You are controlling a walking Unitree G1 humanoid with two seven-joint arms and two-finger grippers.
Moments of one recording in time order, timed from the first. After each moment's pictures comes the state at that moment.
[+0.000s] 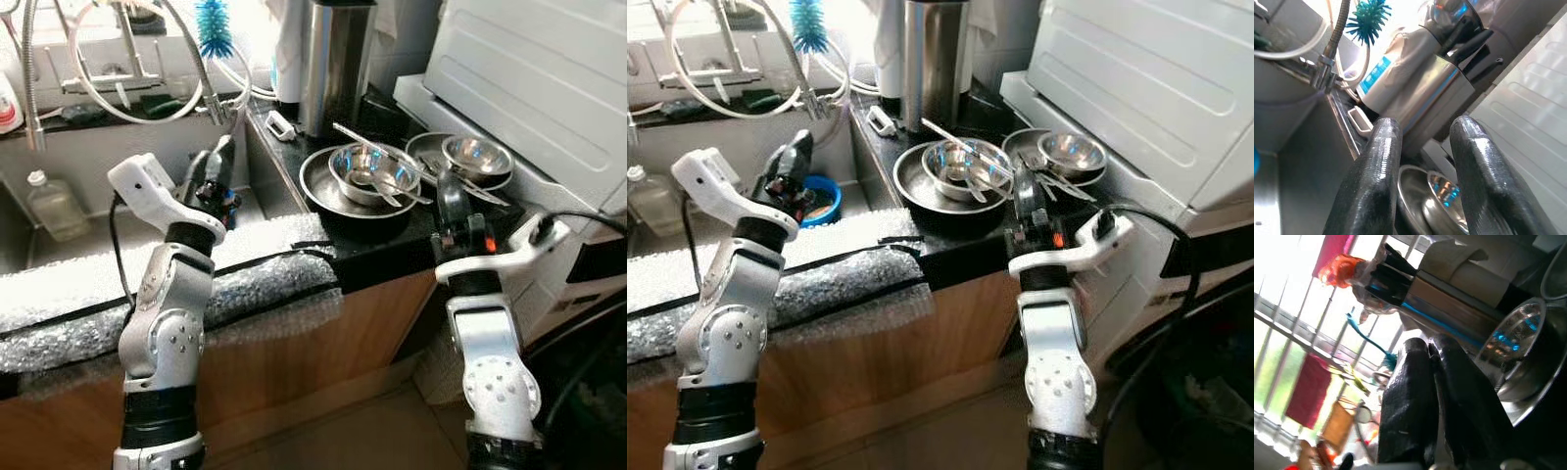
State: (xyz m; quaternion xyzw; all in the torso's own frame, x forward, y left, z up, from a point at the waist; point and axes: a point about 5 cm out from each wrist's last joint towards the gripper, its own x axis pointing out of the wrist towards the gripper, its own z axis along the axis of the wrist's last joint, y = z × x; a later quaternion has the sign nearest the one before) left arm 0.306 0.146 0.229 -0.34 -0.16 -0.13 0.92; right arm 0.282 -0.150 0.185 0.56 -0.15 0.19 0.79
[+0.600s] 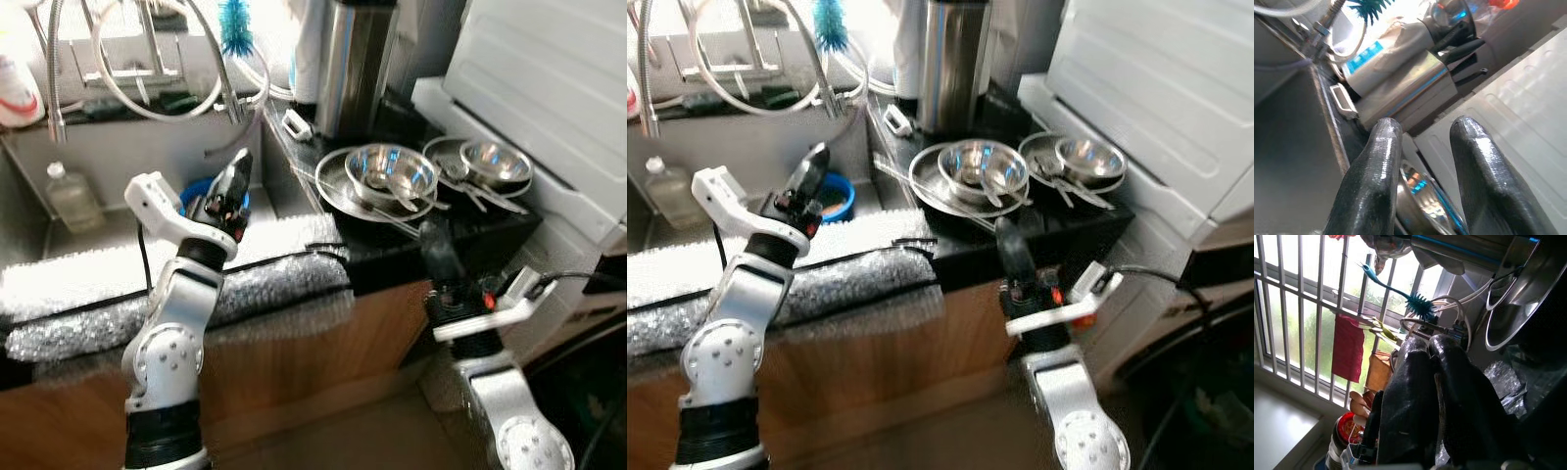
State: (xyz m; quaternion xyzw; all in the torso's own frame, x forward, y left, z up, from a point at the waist) left arm 0.298 0.131 0.222 -0.44 -0.12 -0.17 0.87; right arm 0.246 -0.142 0.147 0.61 -0.06 0.26 0.75
